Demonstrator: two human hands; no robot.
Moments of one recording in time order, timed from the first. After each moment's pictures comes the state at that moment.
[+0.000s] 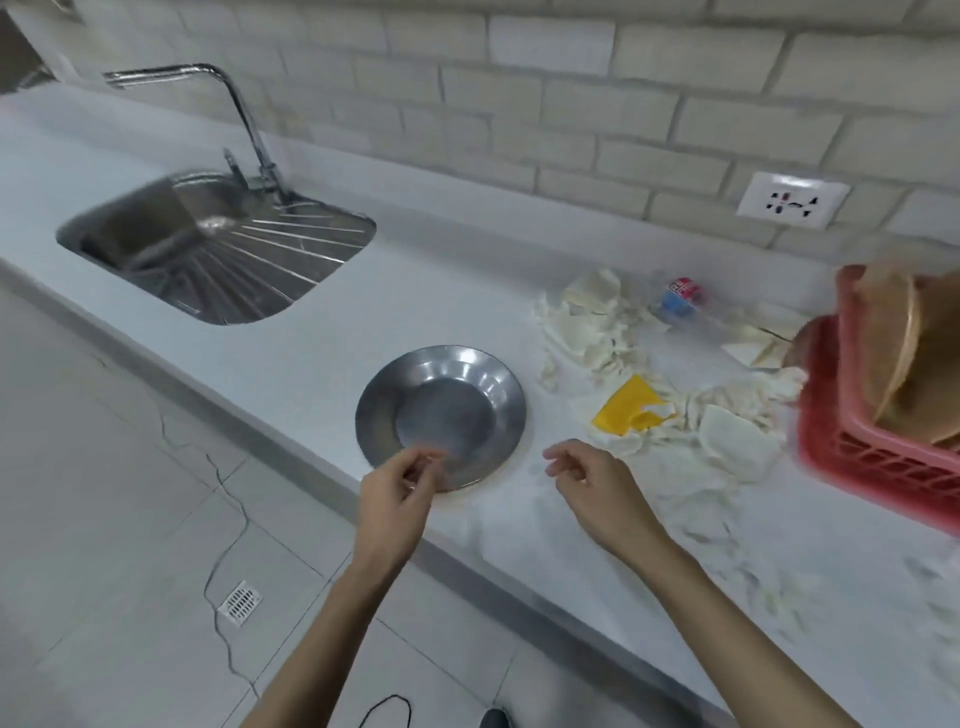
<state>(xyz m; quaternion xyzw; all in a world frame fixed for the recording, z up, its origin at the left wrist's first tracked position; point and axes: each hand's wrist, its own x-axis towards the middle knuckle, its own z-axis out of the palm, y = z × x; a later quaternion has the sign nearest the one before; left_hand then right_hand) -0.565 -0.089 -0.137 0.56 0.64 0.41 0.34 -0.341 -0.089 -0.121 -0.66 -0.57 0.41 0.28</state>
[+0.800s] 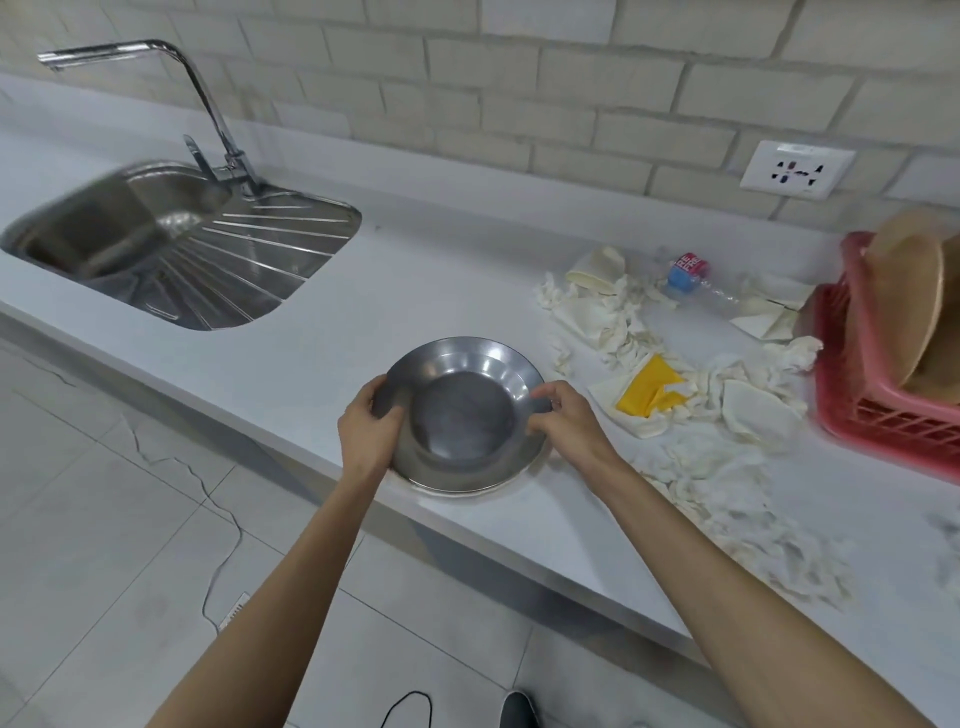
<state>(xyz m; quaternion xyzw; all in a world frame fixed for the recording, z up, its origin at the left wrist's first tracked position) -0.634 0.021 -0.166 0.49 0.68 0.40 0.38 -0.397 -0.012 -0.147 -0.67 -0.43 0.50 0.35</state>
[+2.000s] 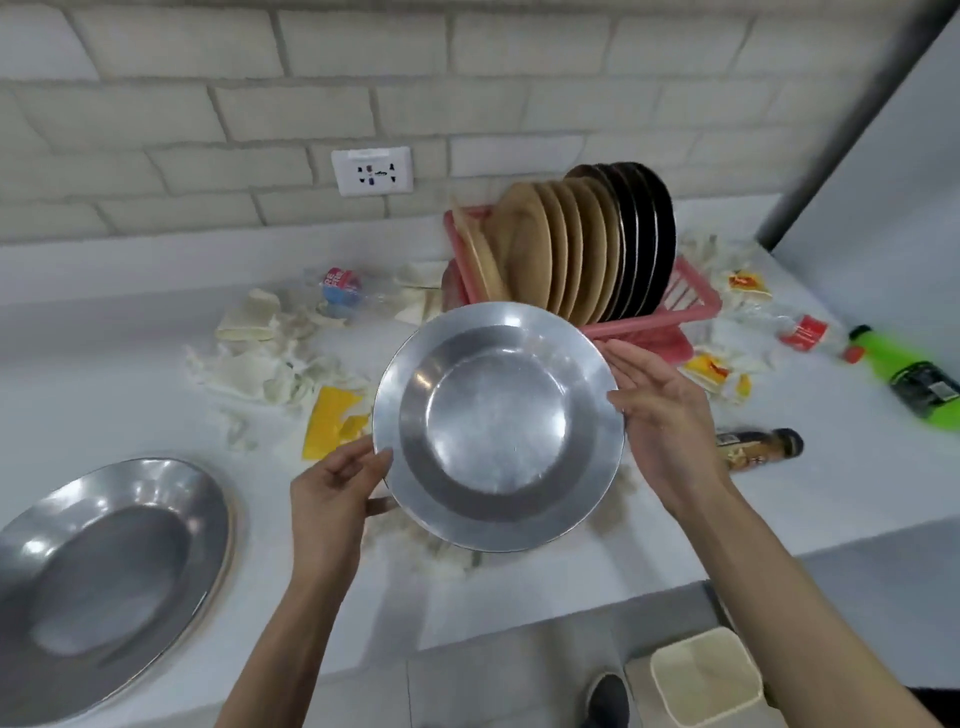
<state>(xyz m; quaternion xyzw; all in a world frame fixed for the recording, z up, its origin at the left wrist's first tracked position) -0.360 -0.073 -0.117 0.51 0.44 0.35 0.66 -0.130 -0.231 -0.049 -0.56 -0.17 0.30 0.75</state>
